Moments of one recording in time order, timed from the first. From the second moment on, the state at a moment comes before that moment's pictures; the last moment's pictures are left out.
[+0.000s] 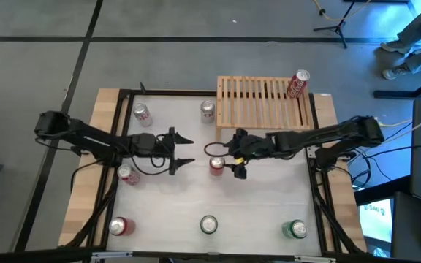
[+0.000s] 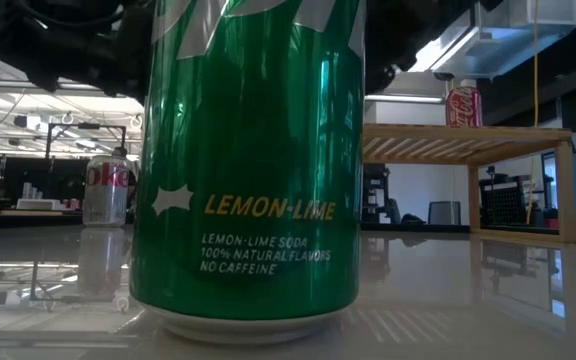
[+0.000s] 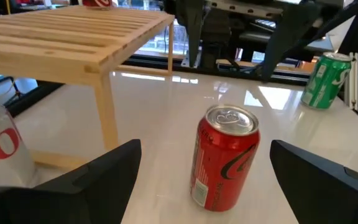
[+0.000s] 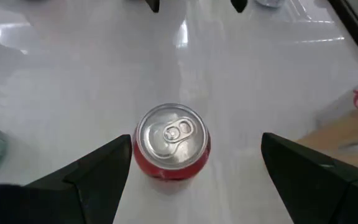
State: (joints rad) left arm -0.04 1.22 0.34 0.69 -0.17 -0.12; right arm 0.11 1.49 1.04 -0.25 0.14 0.05
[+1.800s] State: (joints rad) left arm -0.04 1.40 0.34 0.83 -0.11 -0.13; right arm 0.11 1.67 1.05 -0.11 0.08 0.04
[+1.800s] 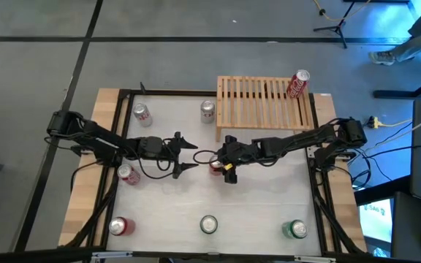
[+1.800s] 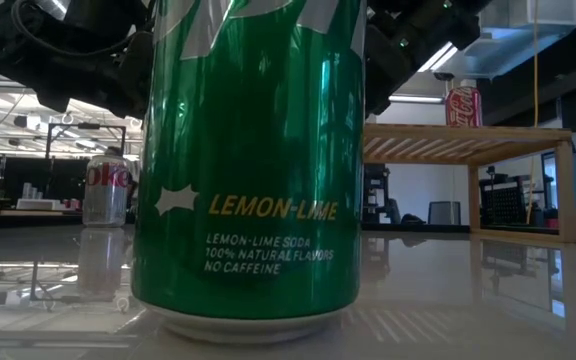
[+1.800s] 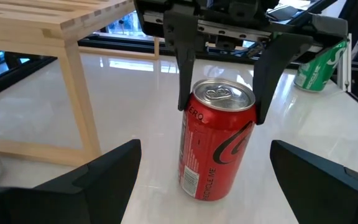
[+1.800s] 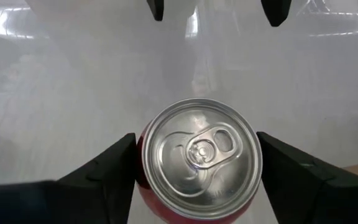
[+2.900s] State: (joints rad) left arm -0.04 1.40 0.34 0.83 -0.11 -0.12; right arm 0.01 1.17 1.29 -0.75 0.34 -0.02
